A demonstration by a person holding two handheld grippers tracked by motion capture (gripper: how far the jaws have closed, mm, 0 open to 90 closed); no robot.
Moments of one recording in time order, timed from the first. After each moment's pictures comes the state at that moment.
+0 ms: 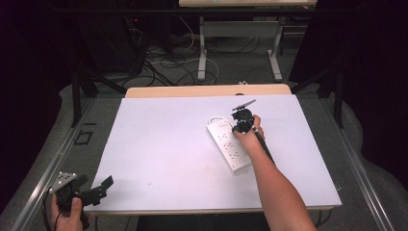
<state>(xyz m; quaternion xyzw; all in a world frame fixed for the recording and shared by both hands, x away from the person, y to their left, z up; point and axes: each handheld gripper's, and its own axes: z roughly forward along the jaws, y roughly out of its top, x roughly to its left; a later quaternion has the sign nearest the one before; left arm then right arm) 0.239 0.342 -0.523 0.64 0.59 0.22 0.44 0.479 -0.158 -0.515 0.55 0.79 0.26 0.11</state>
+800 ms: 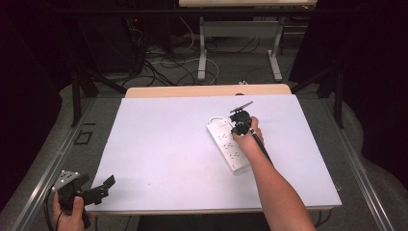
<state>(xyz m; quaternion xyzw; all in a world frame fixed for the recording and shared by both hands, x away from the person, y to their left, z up) 0.242 0.337 -0.521 0.65 0.59 0.22 0.44 0.473 -0.149 -0.518 0.54 0.79 0.25 0.13</state>
